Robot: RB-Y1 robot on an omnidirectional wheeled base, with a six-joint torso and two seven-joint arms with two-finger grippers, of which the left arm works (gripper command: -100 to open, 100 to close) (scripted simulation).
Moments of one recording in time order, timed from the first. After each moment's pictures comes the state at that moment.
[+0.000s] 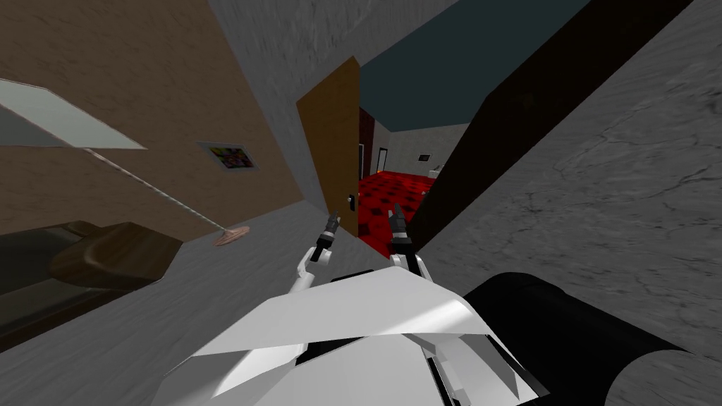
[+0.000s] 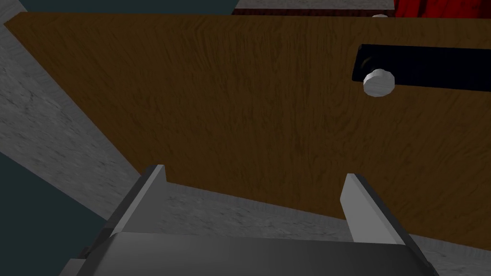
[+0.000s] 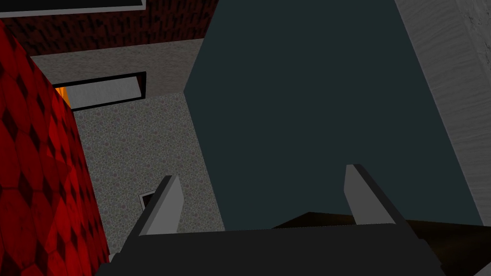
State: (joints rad) arm -0.05 0.09 -0.28 -1.44 -0.16 -0.41 0.22
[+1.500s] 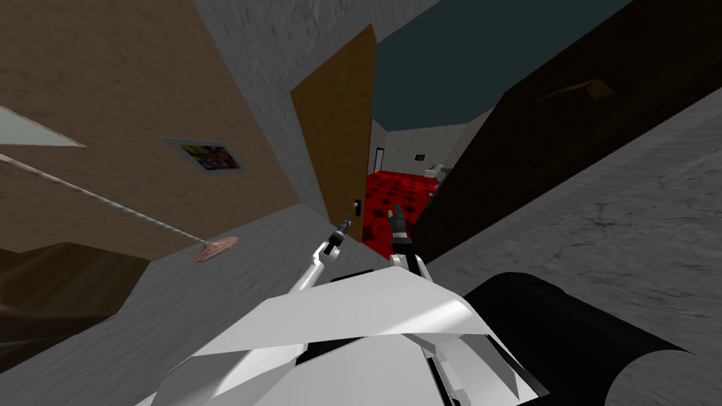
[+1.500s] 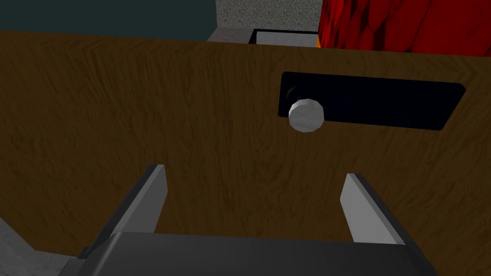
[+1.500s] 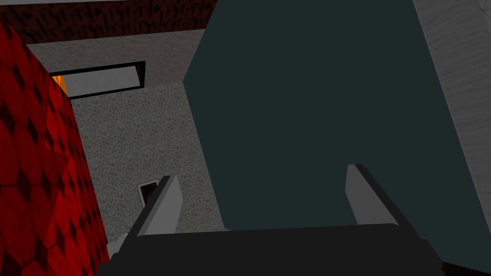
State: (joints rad) arm -0.25 0.07 -0.41 -1.10 -0.18 -0.43 0.32
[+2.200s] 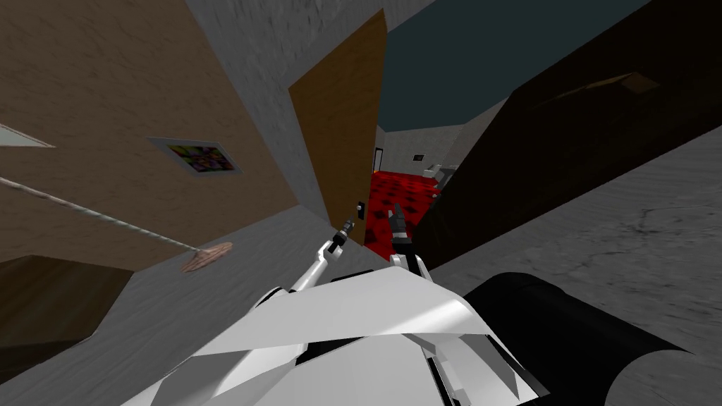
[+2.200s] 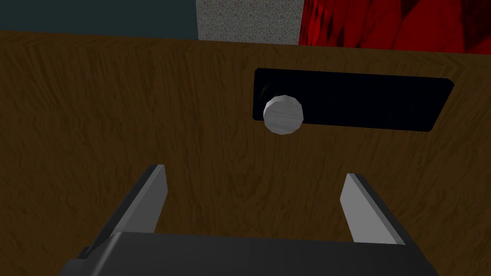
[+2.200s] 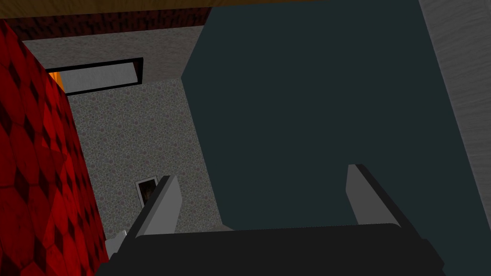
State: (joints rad) arm -0.34 0.04 -0.46 -0.95 -0.19 -0.45 0.36
